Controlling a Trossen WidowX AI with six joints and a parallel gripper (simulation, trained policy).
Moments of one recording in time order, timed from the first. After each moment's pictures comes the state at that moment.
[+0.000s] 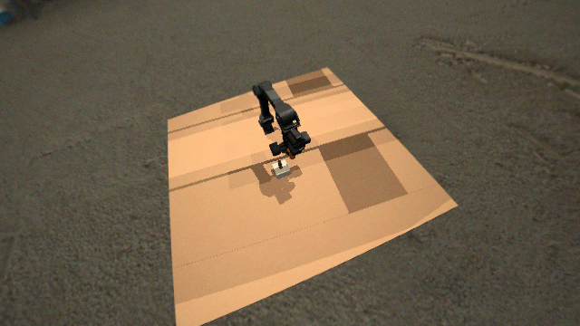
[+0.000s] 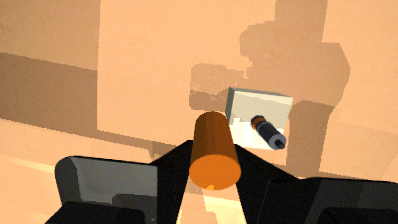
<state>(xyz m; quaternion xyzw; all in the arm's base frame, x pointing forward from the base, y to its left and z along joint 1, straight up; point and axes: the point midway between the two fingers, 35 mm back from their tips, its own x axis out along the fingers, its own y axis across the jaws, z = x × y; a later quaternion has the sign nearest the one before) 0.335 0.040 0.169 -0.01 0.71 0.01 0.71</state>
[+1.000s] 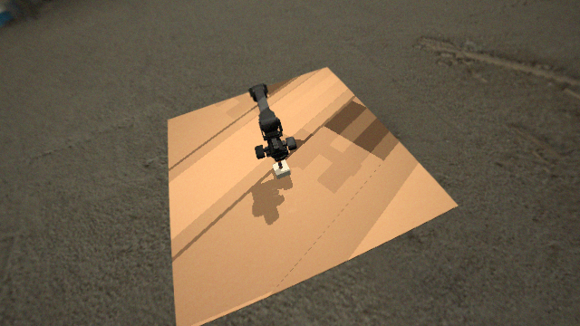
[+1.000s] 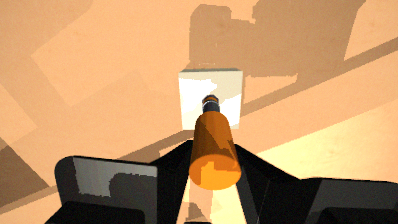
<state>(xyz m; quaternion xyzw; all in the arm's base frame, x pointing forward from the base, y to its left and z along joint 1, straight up) 0.324 -0.027 0.168 0.05 0.73 -0.04 0.68</state>
